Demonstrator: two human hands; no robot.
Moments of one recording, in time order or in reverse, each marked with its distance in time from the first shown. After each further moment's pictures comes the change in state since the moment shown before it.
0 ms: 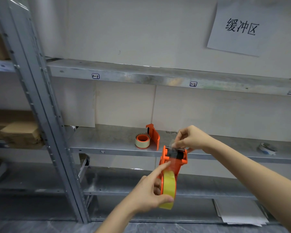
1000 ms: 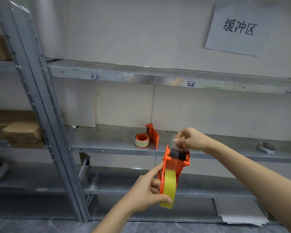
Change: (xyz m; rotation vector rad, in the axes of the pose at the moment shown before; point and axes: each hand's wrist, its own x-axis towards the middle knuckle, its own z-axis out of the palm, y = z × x) left_hand -0.008 0.009 0.002 -0.102 -0.030 -0.073; right_hand -0.001 0.014 0.000 0.038 -0.043 -0.044
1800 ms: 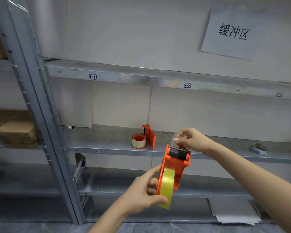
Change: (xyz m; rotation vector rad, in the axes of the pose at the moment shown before) left_hand -0.010 0.007 -0.002 -0.067 -0.051 0.101; right_hand -0.013 0.004 -0.004 0.083 0.075 0.001
